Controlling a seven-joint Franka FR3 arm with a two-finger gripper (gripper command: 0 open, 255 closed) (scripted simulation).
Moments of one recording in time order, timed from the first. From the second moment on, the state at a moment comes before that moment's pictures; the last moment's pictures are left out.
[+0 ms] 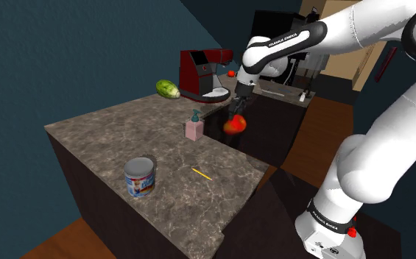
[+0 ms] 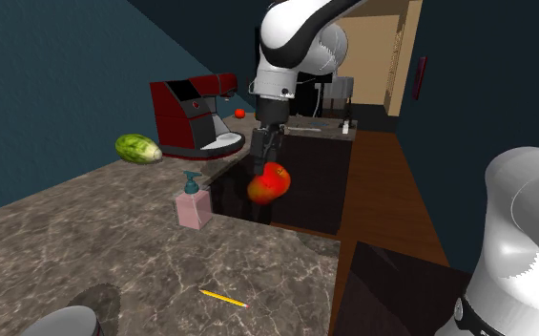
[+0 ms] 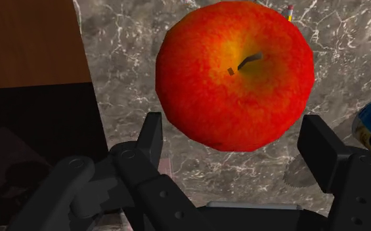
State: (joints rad) arm 0.14 -0.24 -0.34 -2.35 0.11 2.14 -0.35
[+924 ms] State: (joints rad) arm 0.27 0.11 -0.22 -1.96 0.22 2.13 -0.15
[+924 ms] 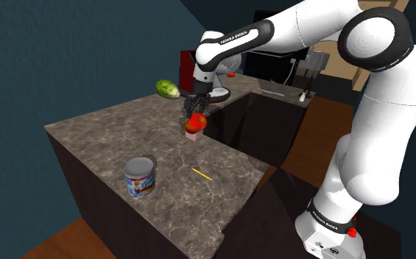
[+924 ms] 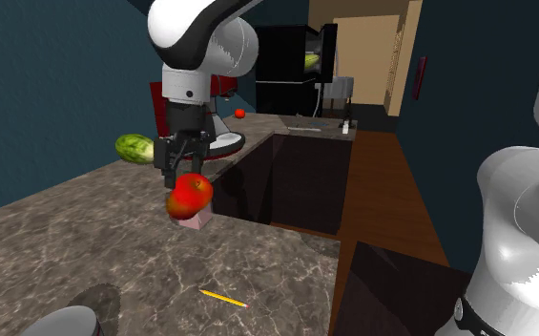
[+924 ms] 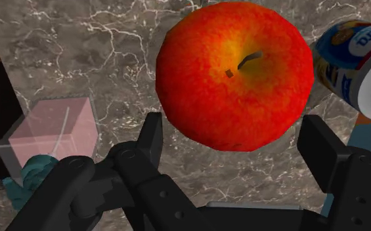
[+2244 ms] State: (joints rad) arm 0.34 0.66 -0.14 -1.22 0.25 1.96 0.05
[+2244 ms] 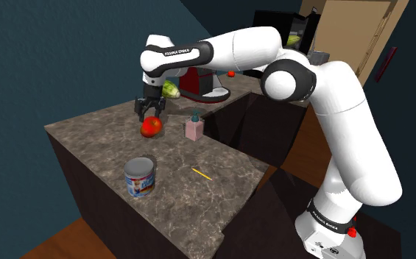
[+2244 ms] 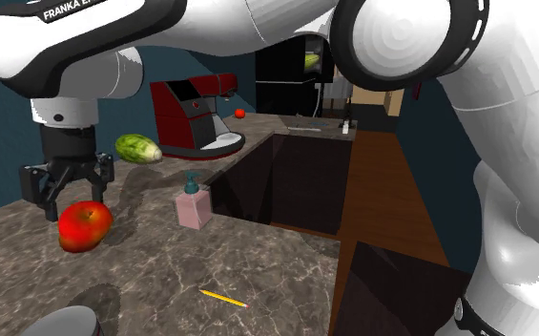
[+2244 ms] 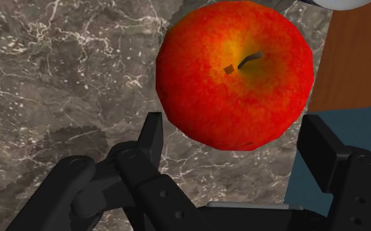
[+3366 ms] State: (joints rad) arm 0.34 0.73 -0.12 -1.33 0.27 2.14 0.02
